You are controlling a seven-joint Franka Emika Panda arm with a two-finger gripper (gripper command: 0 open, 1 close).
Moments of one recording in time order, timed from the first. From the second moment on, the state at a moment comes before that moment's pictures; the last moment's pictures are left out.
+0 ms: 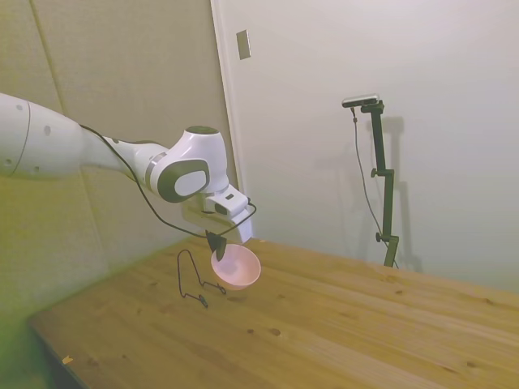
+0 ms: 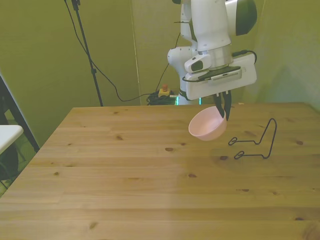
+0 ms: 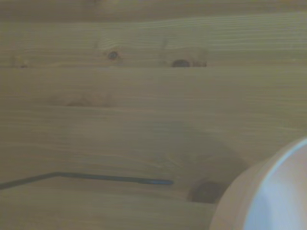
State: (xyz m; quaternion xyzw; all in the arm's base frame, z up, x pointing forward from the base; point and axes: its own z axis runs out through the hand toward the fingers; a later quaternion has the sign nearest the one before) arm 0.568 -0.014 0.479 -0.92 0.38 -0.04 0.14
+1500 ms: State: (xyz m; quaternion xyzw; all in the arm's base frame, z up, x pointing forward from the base) arm 0.524 -0.026 0.431 -0.84 0.25 -0.02 0.48
